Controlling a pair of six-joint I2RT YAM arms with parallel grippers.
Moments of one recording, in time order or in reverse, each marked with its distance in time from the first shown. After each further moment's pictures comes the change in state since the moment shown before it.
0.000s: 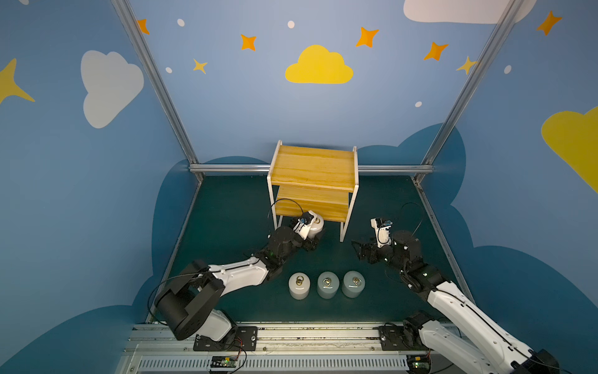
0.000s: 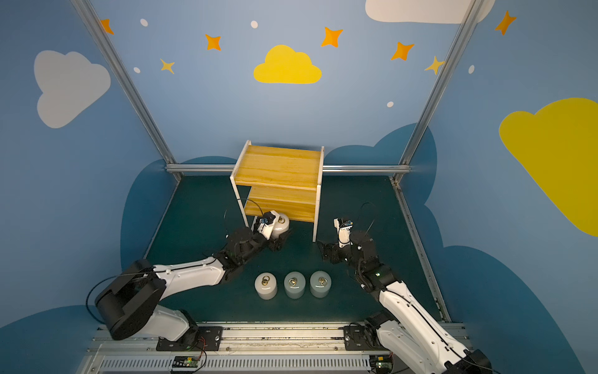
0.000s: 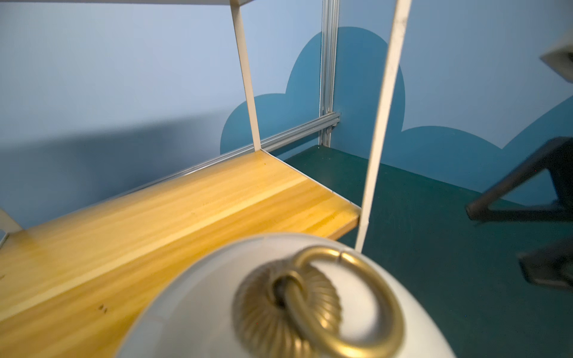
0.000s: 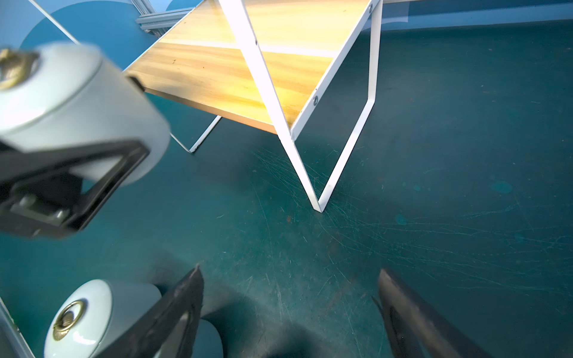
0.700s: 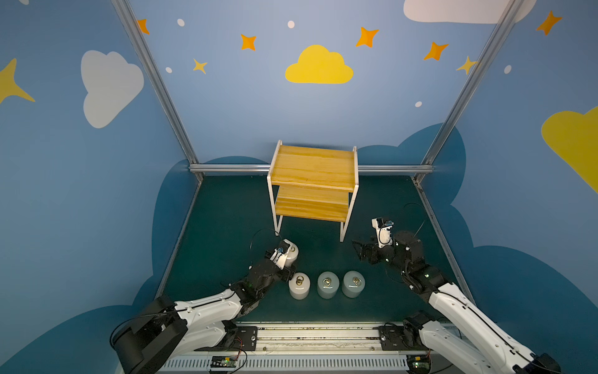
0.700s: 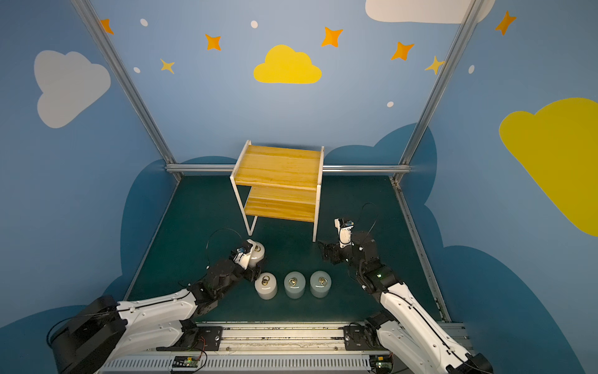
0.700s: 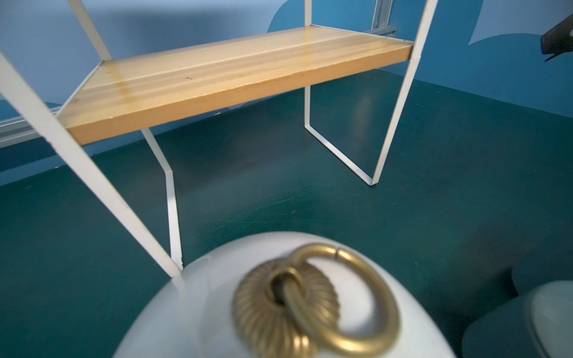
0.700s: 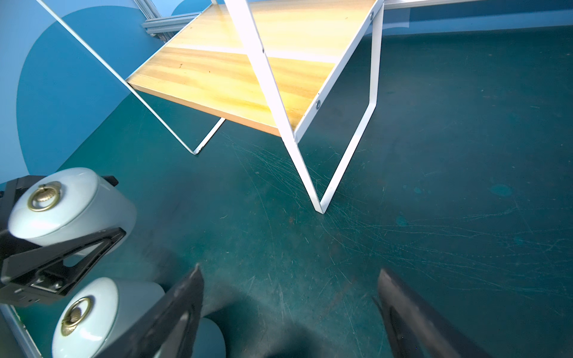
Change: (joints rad) left arm -0.053 -0.349 -0.393 -0.138 -0.231 -0.087; right arm -0.002 -0.021 0.000 -0.008 -0.008 -0.003
